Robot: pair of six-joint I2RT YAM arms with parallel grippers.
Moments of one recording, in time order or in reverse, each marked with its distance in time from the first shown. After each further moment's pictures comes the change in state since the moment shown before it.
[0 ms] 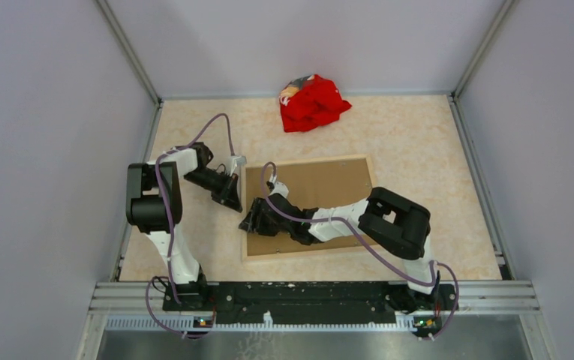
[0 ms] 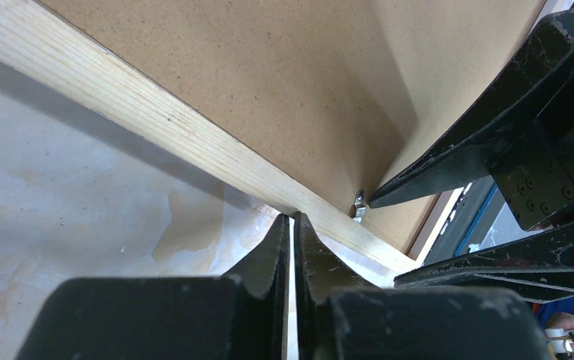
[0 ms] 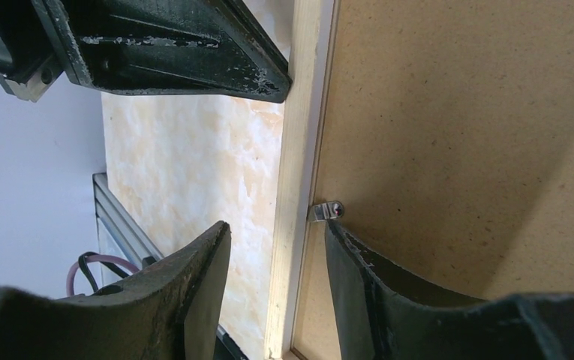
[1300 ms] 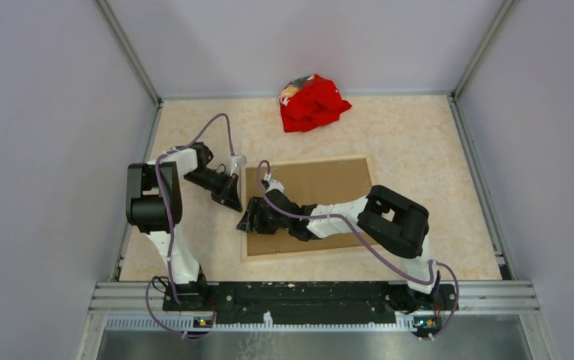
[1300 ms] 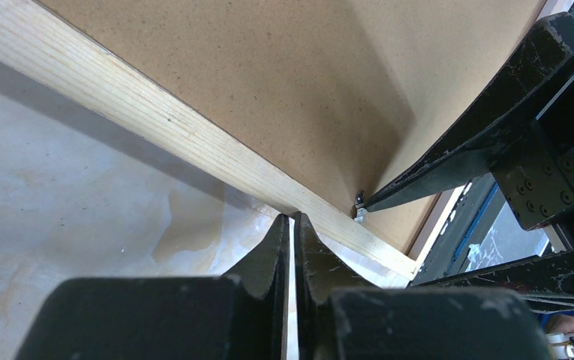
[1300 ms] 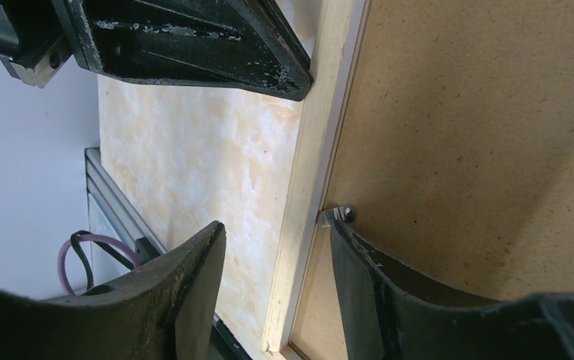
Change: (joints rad) left arm 0.000 0.000 0.000 0.001 0.000 0.000; right arm -0.021 0.011 0.034 -0.023 -0.080 -0.071
